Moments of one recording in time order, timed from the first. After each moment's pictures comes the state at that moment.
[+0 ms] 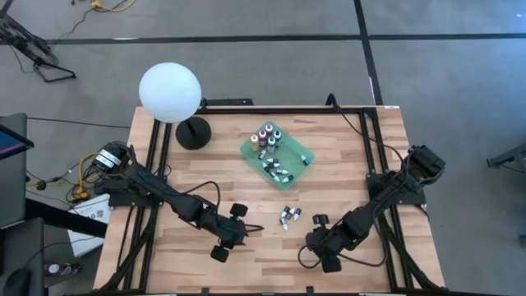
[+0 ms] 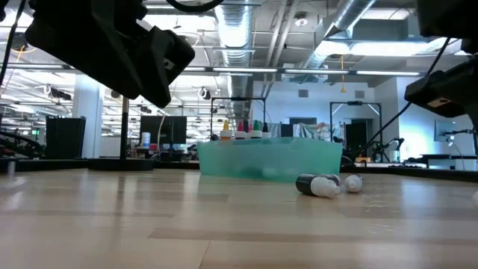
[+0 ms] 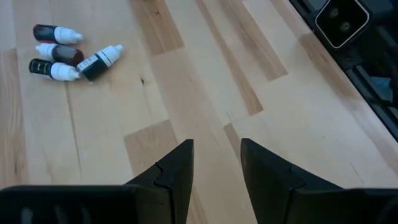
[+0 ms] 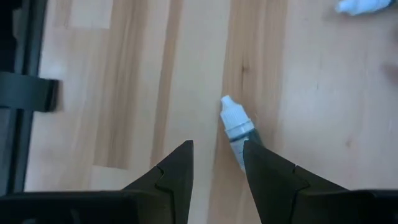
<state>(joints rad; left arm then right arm) -0.48 1.65 0.93 -0.07 -0.07 -0.07 0.70 1.69 0.94 -0.43 0.08 0.53</state>
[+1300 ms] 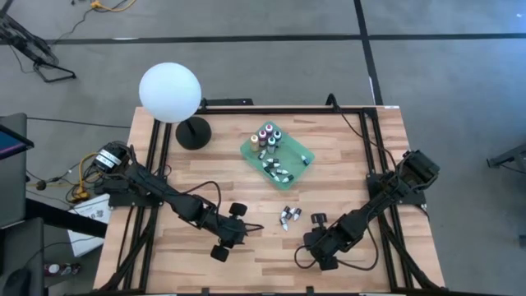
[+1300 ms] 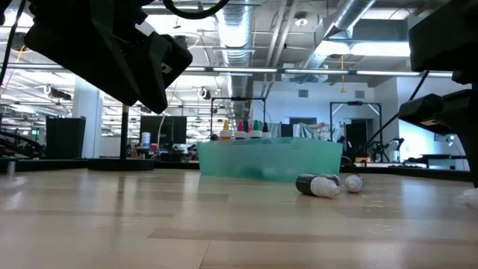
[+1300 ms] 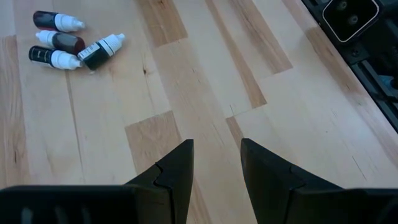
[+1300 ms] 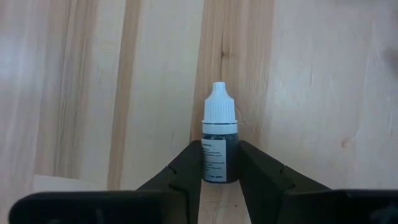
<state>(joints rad) -0.48 1.65 0.93 -0.10 -0.07 -0.09 0.69 1.78 0.94 -0.42 0.11 0.51</state>
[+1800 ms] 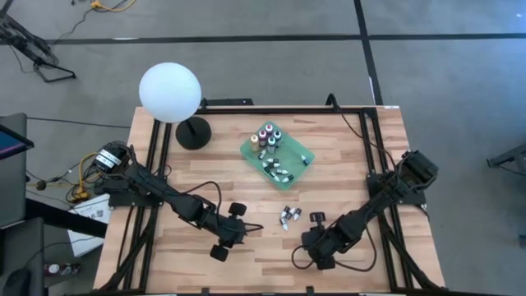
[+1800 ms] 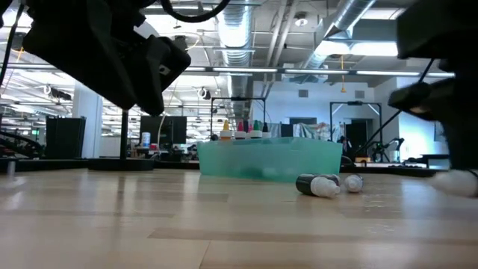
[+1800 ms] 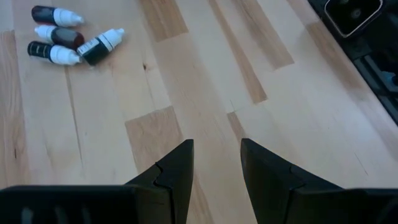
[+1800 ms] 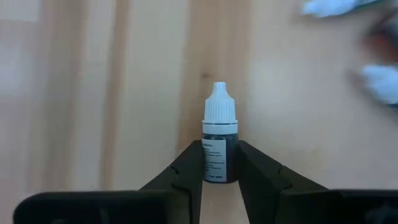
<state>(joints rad) -0.48 1.65 0.93 -0.11 -0.07 -0.09 0.68 1.78 0.99 -0.48 0.16 0.51</state>
